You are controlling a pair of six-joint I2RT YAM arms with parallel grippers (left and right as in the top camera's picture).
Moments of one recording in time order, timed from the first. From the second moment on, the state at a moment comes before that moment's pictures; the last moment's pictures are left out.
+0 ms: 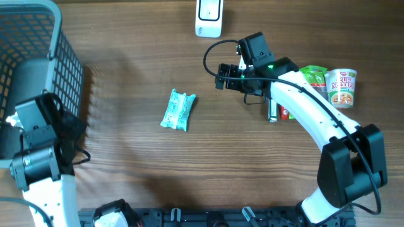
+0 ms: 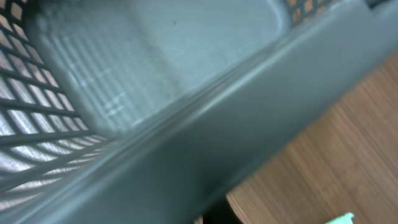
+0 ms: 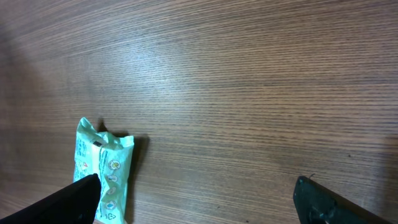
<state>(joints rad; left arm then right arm) 0.34 0.99 1.04 -1.02 -0.21 -0.61 0.41 1.79 1.33 -0.65 -0.16 0.53</state>
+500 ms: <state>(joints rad) 0.30 1.07 1.04 -0.94 -0.05 -0.49 0.41 1.79 1.33 -0.65 -0.16 0.53</state>
